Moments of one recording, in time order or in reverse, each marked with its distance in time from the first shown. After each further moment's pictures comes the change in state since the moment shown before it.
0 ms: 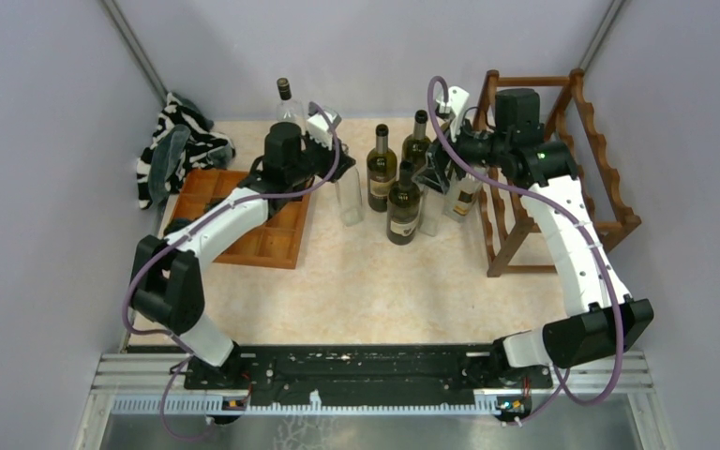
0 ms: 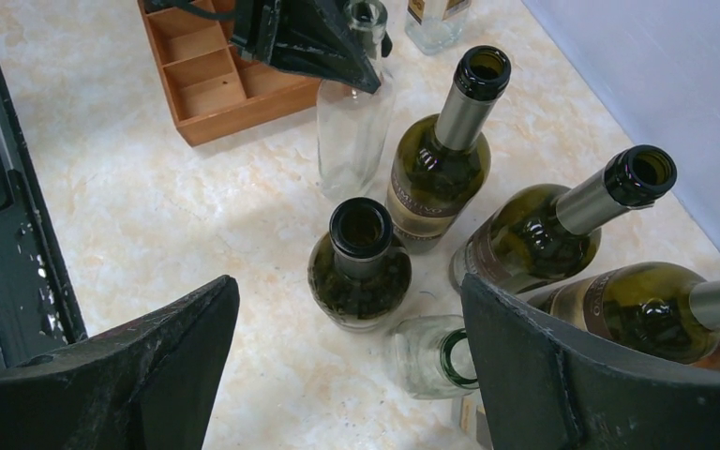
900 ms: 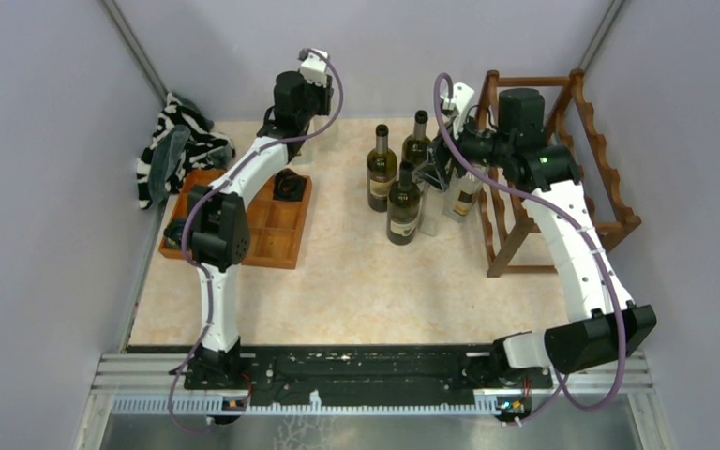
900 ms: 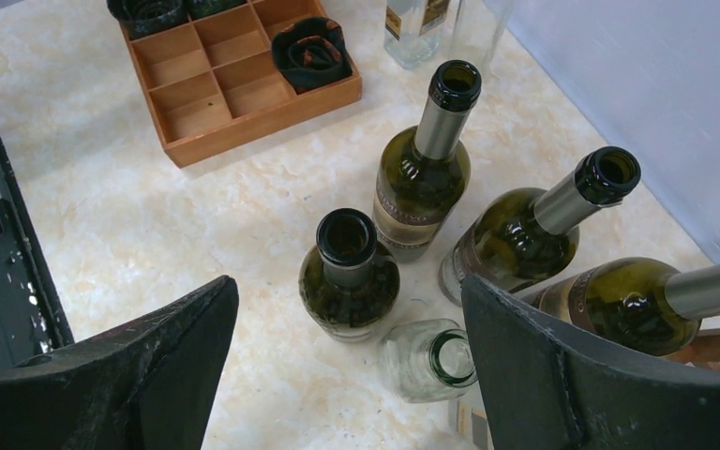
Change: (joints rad) left arm 0.112 0.512 0.641 0.073 -0.308 0.111; right arm 0.000 -0.024 -0.021 0.062 0.029 0.060
